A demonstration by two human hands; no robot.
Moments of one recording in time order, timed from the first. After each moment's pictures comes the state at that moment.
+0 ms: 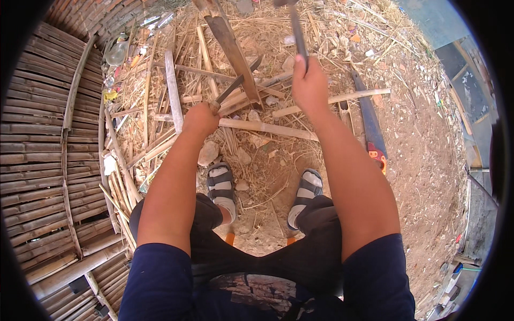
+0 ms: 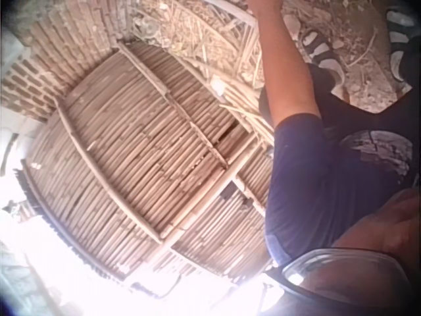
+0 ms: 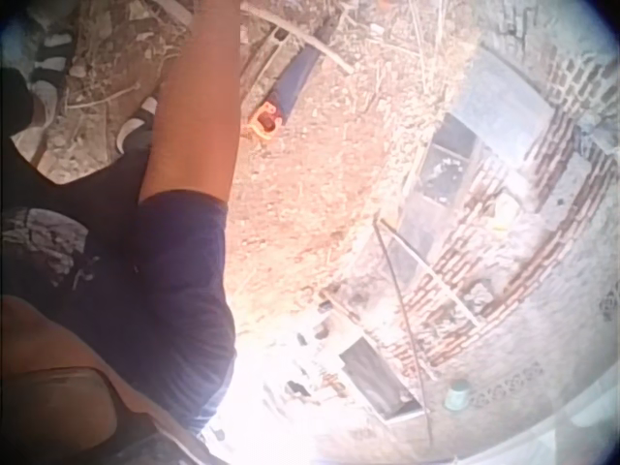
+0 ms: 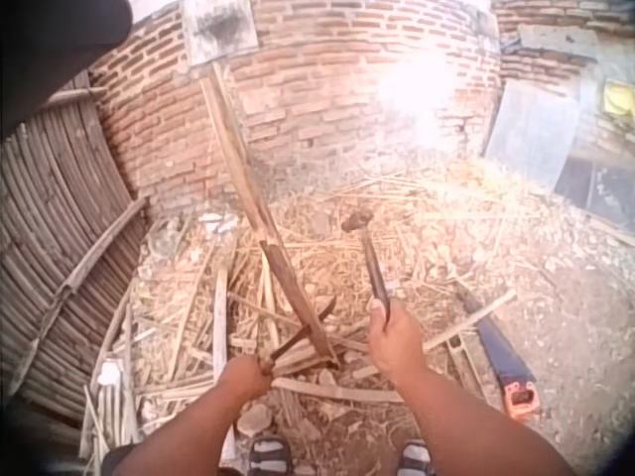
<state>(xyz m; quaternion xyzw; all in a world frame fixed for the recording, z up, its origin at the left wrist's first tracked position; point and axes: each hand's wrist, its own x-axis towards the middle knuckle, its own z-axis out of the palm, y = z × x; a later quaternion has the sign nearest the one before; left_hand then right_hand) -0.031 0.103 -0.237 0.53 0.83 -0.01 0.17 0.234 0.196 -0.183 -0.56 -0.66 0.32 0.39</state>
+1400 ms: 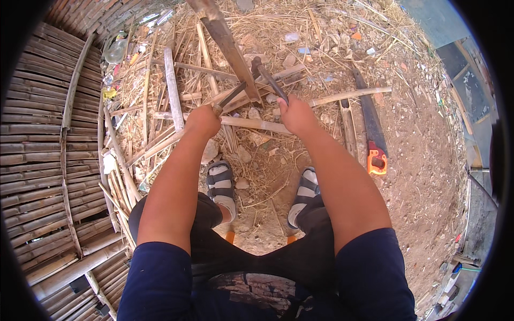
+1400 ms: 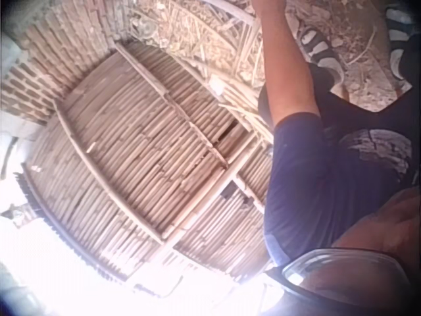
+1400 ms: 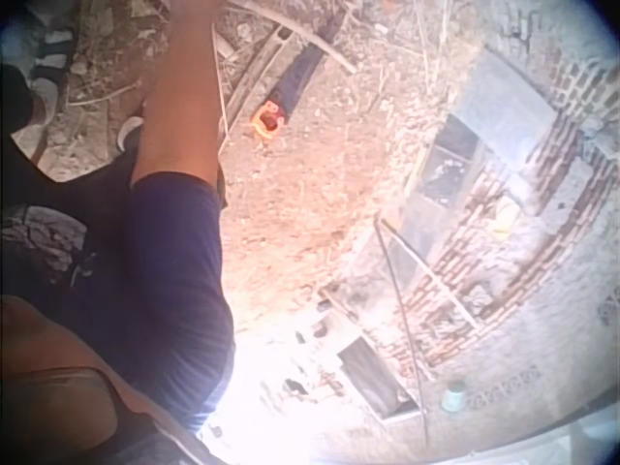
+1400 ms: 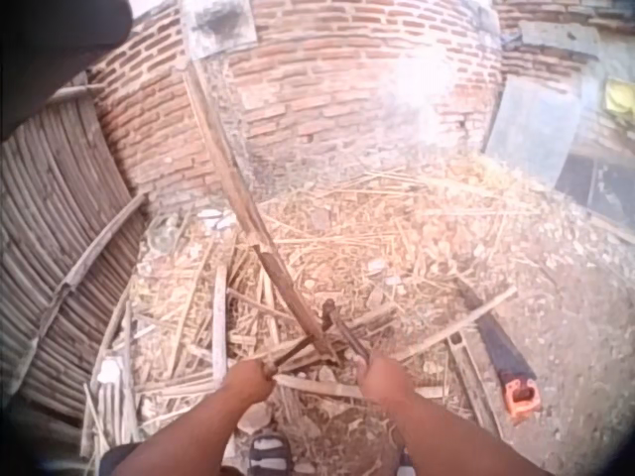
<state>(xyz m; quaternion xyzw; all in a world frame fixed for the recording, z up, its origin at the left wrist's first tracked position) -0.025 0.099 -0.247 0.53 0.83 -0.07 0.18 0.235 0.171 -0.257 -0.59 -0.73 0.30 0.18</state>
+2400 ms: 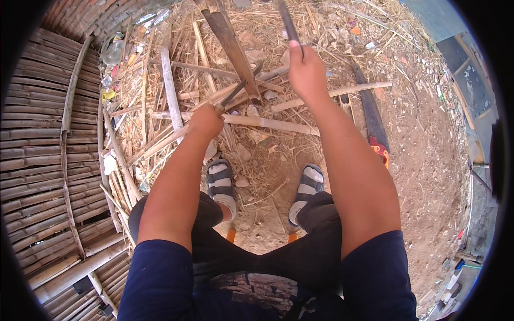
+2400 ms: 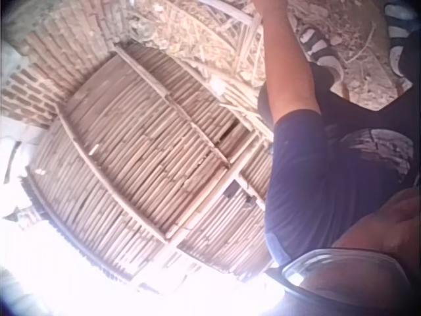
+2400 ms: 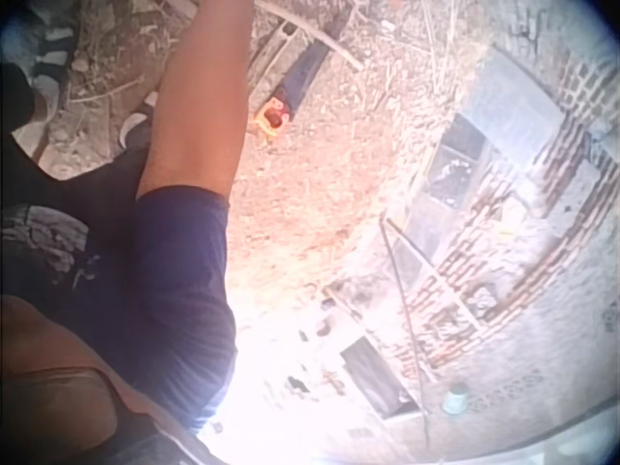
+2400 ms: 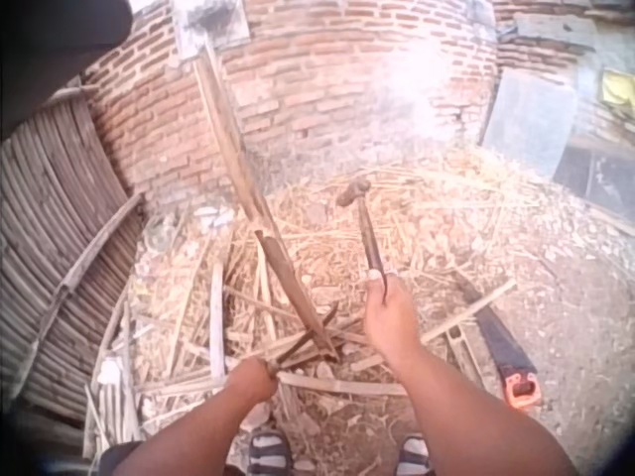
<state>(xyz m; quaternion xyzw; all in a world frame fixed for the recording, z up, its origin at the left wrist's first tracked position) -0.012 0.101 -0.254 0.52 0.83 -0.06 0.20 0.228 0.211 -0.180 -0.58 -0.65 0.31 0.38</state>
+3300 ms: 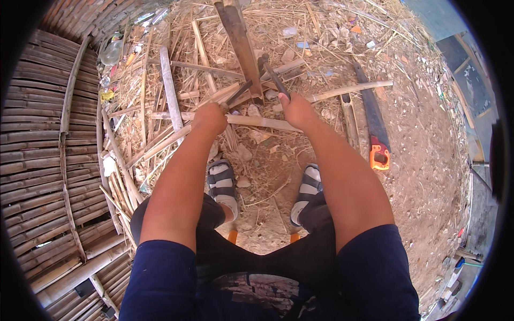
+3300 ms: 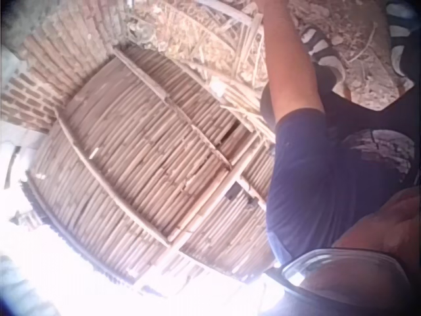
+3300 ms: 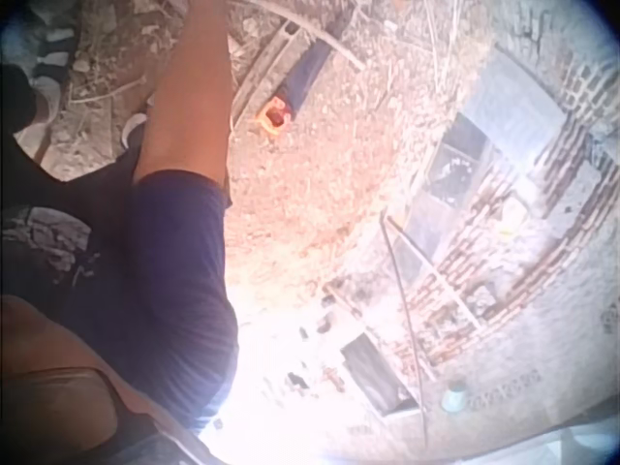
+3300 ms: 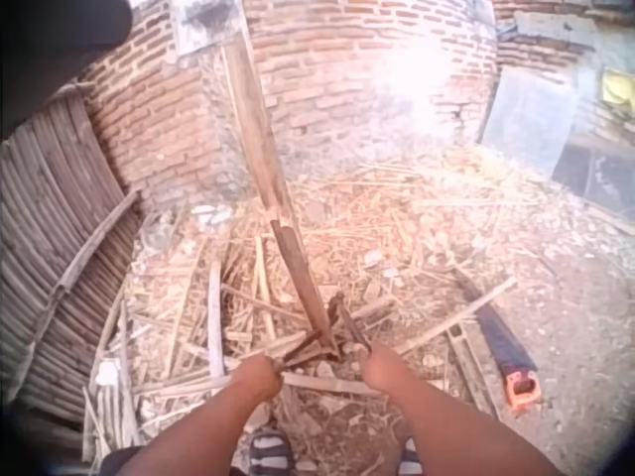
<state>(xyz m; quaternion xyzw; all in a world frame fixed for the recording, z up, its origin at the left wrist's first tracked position) -0.004 0.114 -0.251 0.56 0.80 -0.11 0.19 0.241 0.191 -0.305 -0.58 -0.73 0.32 0.14</state>
